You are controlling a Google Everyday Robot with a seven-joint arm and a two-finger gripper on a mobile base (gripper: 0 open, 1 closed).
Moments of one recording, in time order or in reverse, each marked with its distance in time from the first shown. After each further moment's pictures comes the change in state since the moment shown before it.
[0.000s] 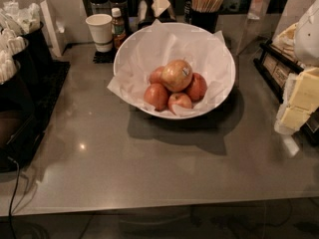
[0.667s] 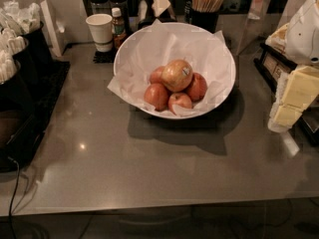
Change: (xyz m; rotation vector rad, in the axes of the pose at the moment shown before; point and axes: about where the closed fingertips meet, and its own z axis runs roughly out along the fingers) arm -0.008 -0.004 0.008 -0.018 -0.012 -0.019
